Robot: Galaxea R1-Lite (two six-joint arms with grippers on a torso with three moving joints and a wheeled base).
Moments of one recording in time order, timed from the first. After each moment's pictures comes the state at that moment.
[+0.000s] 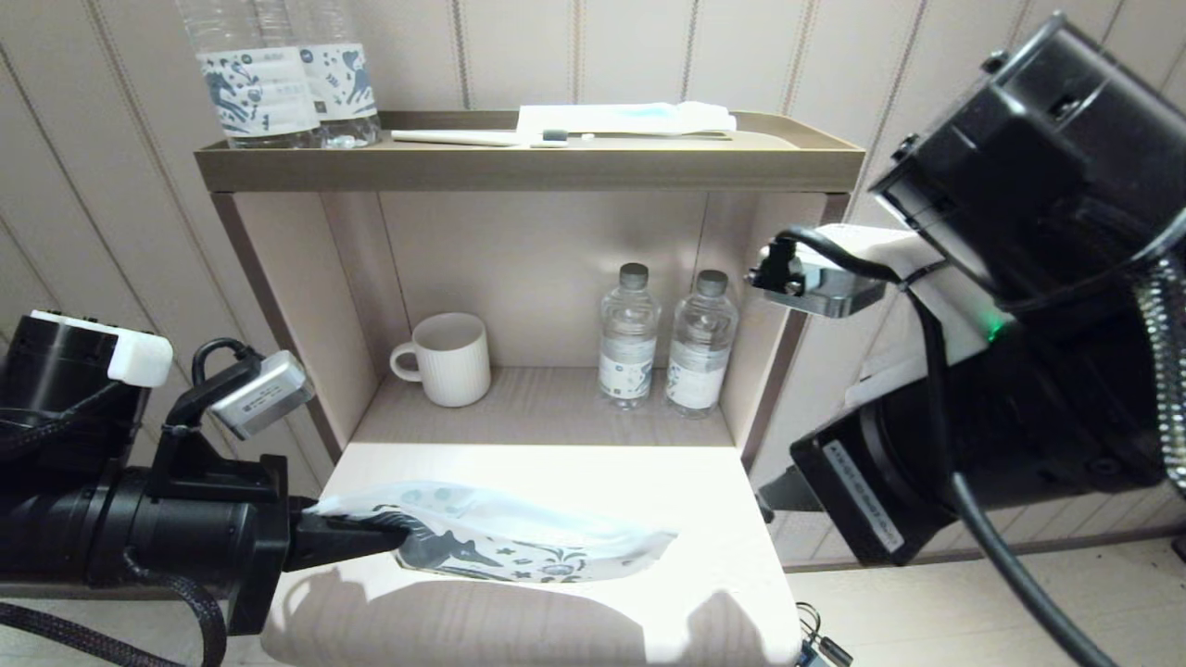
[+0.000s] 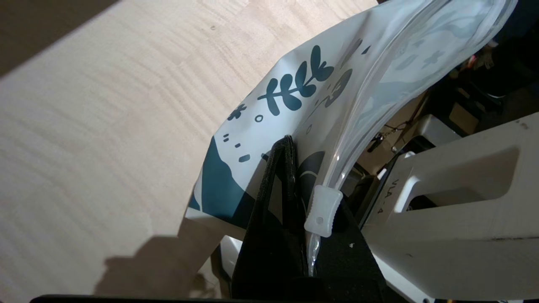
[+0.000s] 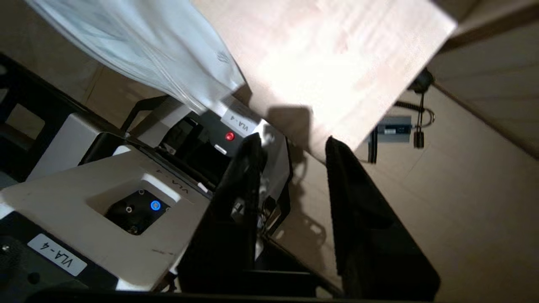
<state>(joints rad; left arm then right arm) -0.30 1.38 -0.73 0.09 -0.72 0.25 0.90 1.61 -1.72 1.00 -0.17 0.29</state>
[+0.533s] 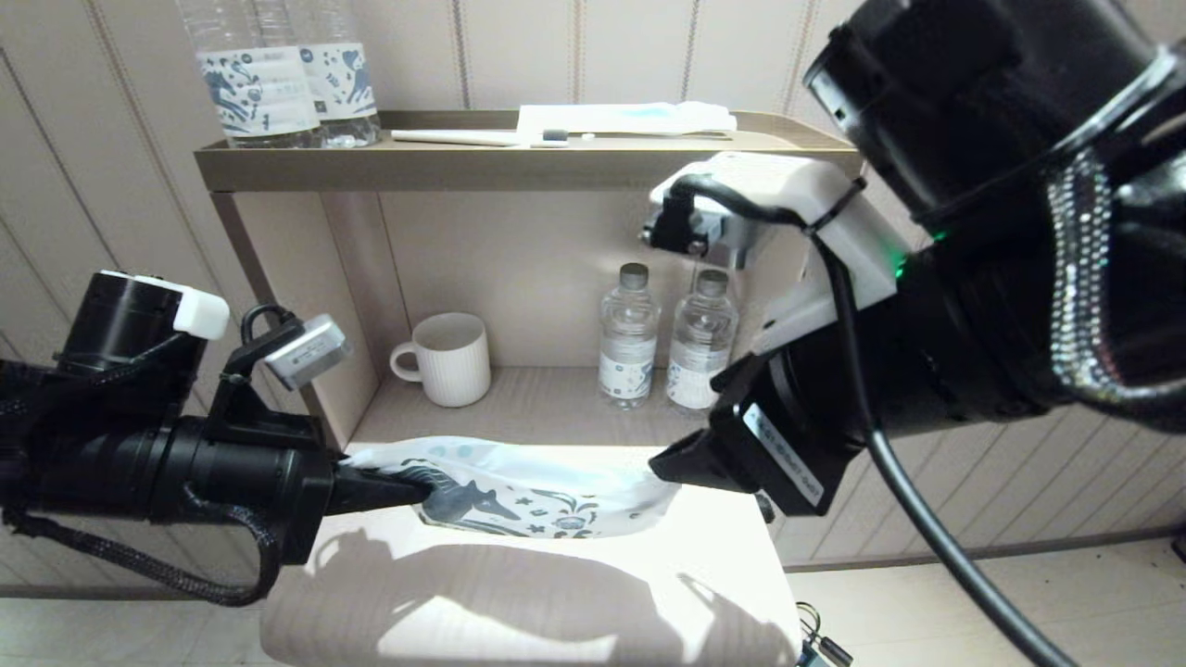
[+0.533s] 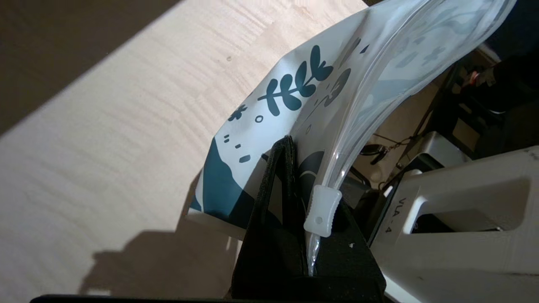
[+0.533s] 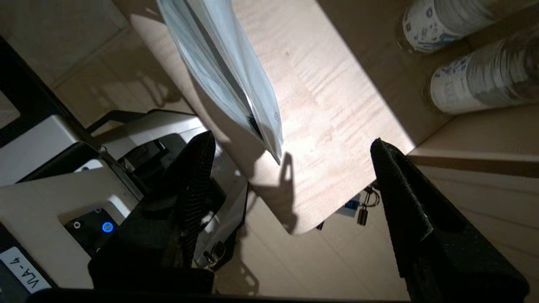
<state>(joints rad) -0.30 1.50 -0.87 0.11 -0.73 0.25 0.92 1.69 -1.87 0.91 -0.15 -0.05</state>
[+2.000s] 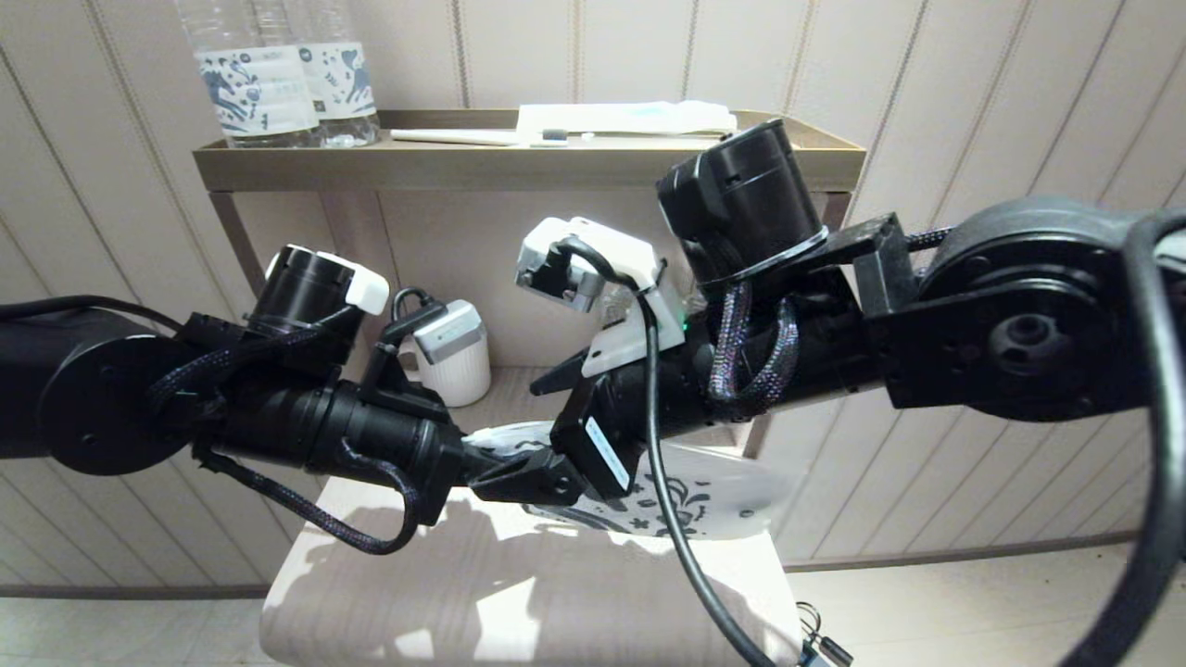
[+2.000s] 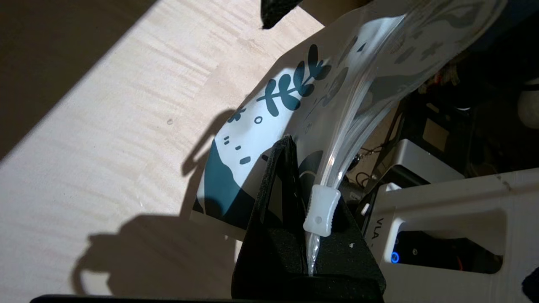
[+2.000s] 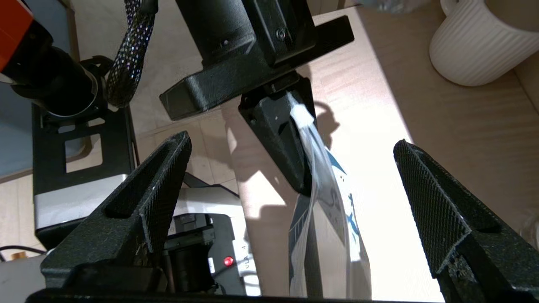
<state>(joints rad) -0.49 1.70 -1.07 0.11 -0.72 0.19 0.82 1.83 -1.60 0.24 0.39 -0.24</state>
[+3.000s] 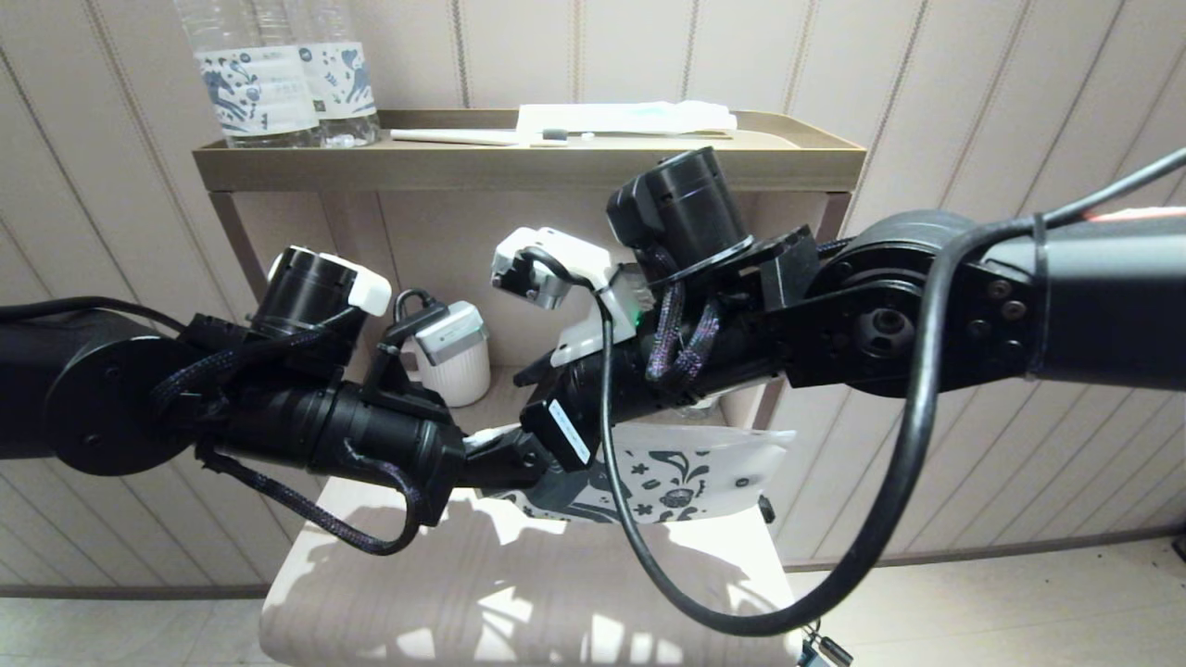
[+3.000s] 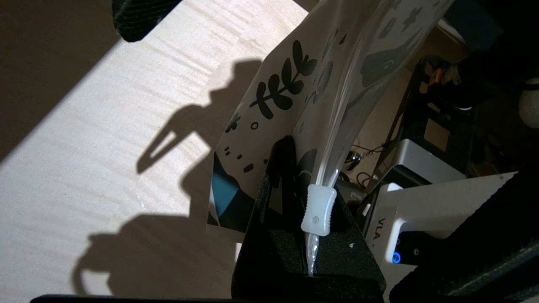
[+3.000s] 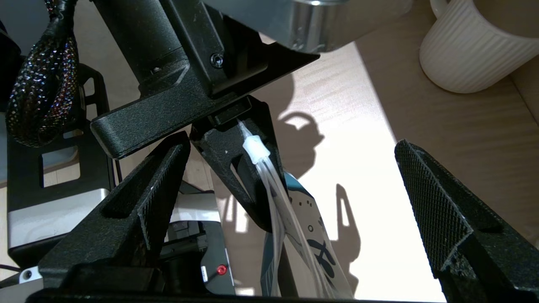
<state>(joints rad) -0.49 1.70 -1.07 0.11 -0.72 0.19 0.79 1.94 -1.71 0.25 0.40 -0.24</state>
